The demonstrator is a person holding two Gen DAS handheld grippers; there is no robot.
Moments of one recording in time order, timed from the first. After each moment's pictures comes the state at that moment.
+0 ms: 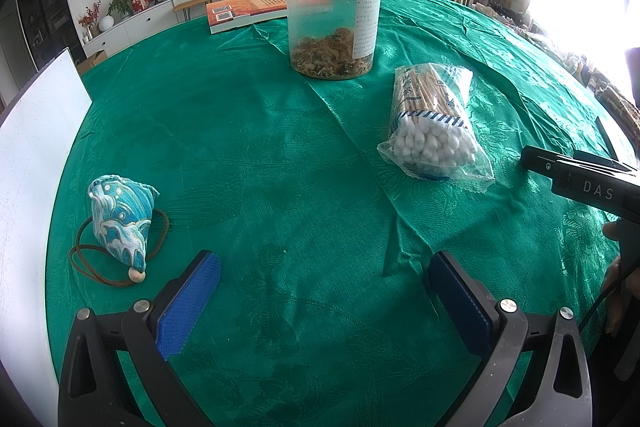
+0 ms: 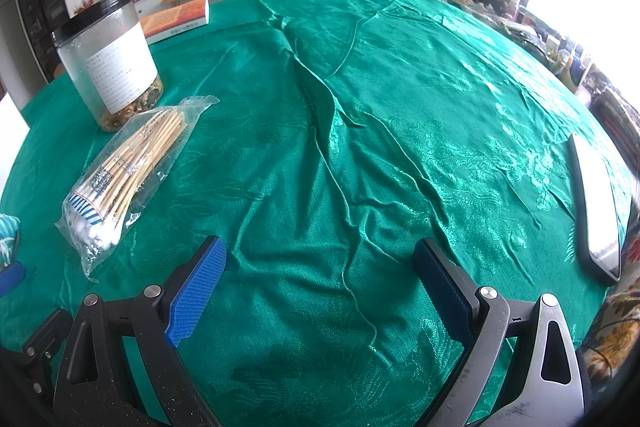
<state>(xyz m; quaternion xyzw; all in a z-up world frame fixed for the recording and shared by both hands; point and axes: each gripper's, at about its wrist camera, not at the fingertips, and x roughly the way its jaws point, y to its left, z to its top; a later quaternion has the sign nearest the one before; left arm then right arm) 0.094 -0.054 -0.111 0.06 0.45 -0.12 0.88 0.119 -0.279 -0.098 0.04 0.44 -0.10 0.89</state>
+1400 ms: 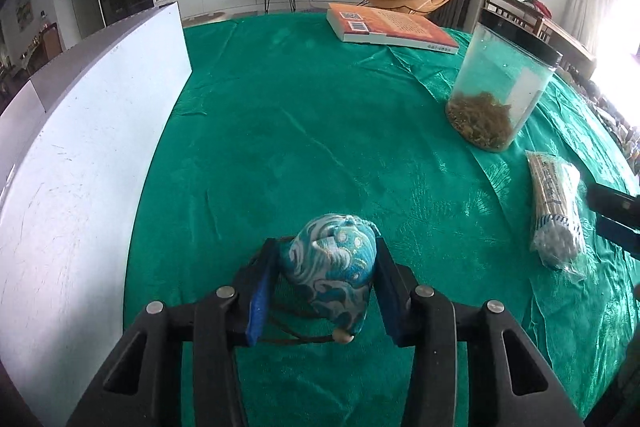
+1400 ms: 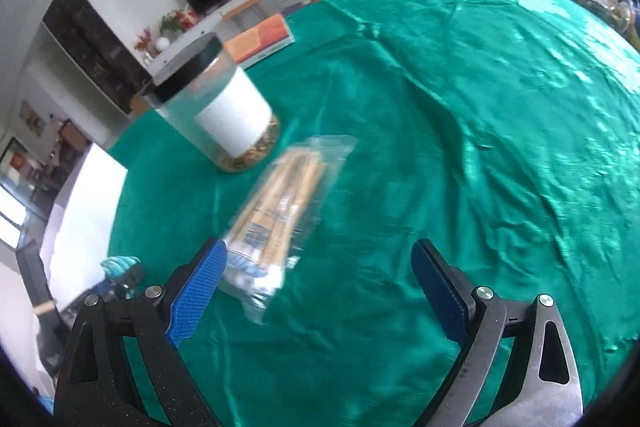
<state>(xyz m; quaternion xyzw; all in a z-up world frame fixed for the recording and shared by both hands) 0.133 0.046 -0.100 -0.03 0.44 -0.01 0.90 0.178 -0.238 -0.068 0.19 0.46 0.06 0.87</state>
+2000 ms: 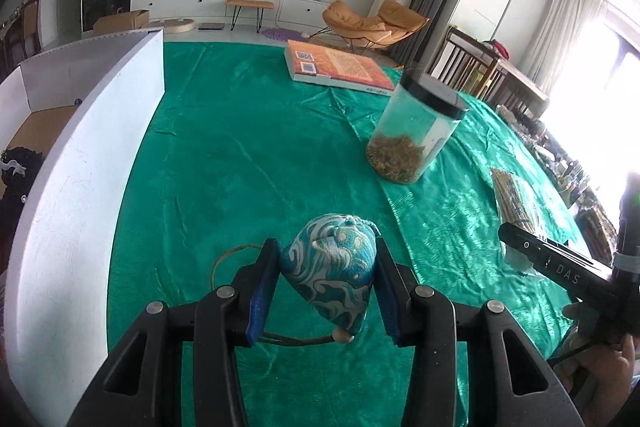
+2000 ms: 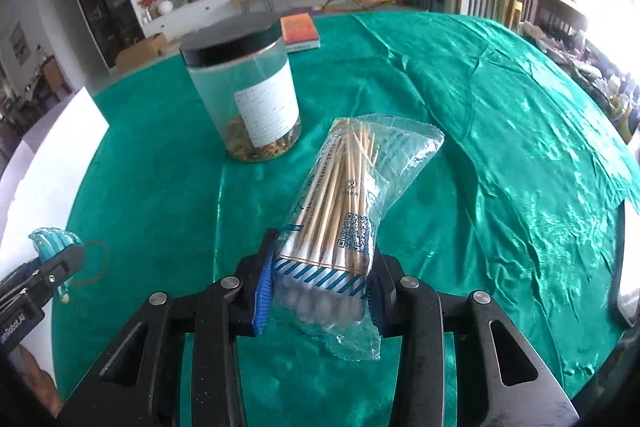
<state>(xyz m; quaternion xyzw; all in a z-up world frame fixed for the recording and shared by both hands) 0.092 0.043 -0.041 -0.12 0.39 -0.10 0.91 0.194 -0.217 -0.033 0.05 0.41 0.02 0.91</state>
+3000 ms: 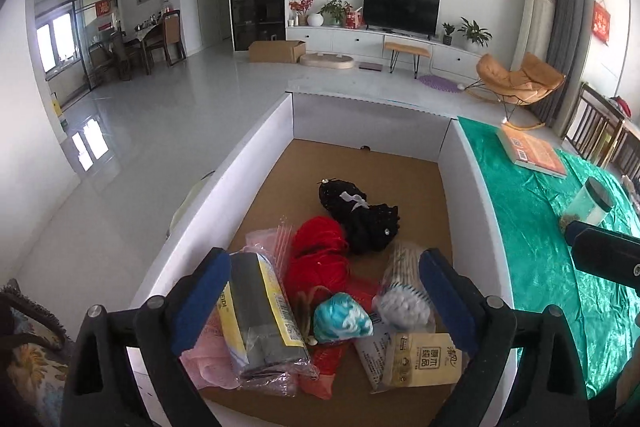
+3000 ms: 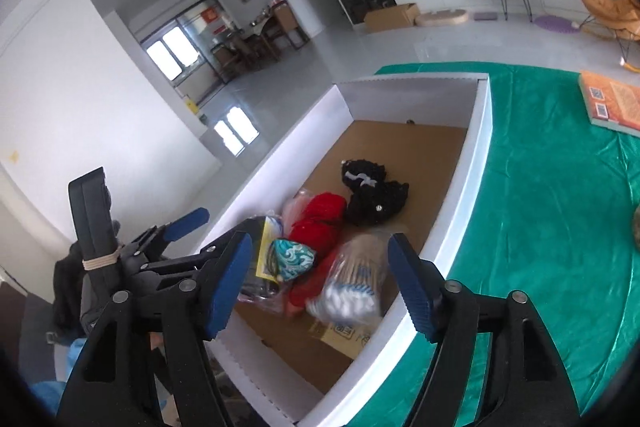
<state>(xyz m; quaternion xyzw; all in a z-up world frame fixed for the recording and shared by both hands) -0.032 0.286 0.033 -0.08 0.36 0.19 0.91 0.183 0.069 0.032 0.04 0.41 0.44 0.80</state>
